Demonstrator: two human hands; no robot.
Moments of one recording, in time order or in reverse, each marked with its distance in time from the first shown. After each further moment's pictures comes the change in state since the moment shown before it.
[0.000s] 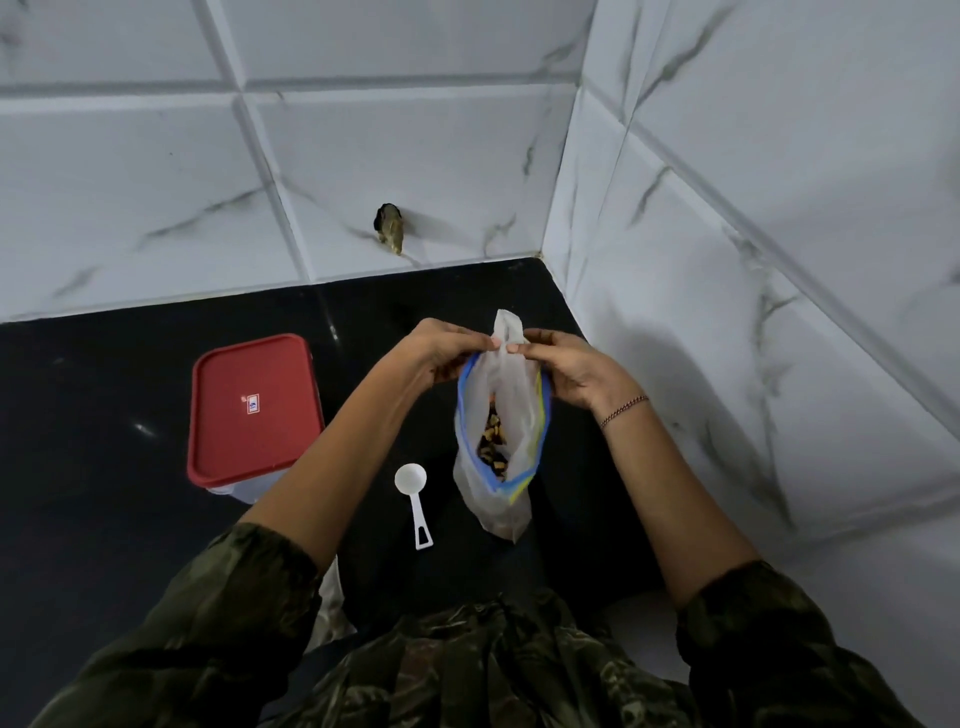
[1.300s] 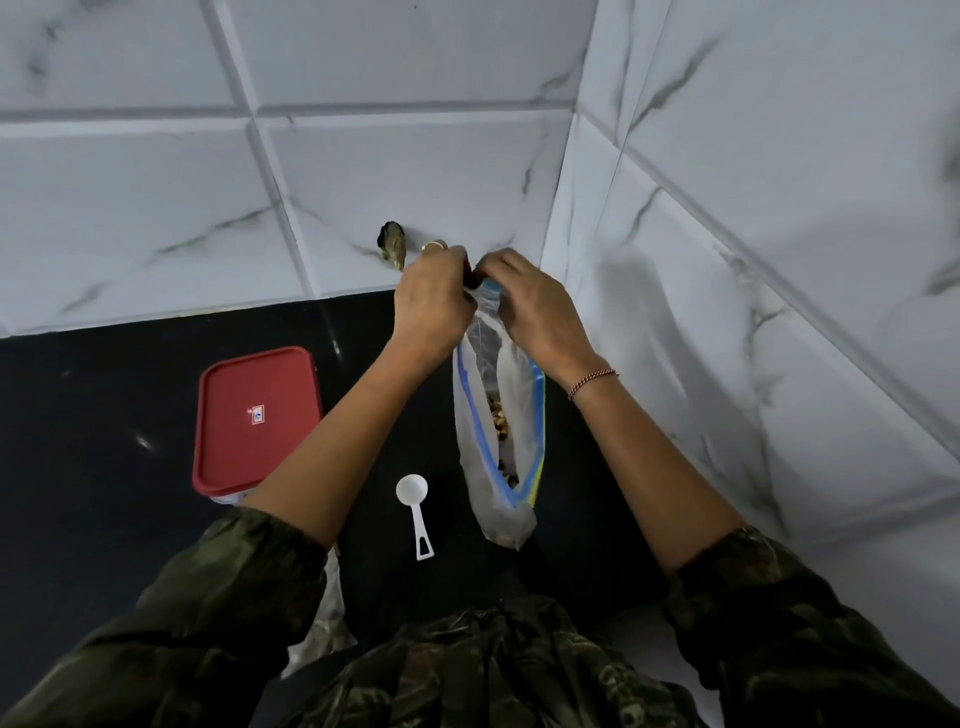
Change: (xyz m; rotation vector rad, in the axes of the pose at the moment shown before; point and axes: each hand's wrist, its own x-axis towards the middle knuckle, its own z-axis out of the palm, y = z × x) left_hand -0.006 0.036 -0.010 0.839 0.665 0.802; right_hand -0.015 -0.046 0.044 -1.249 0.336 -1.174
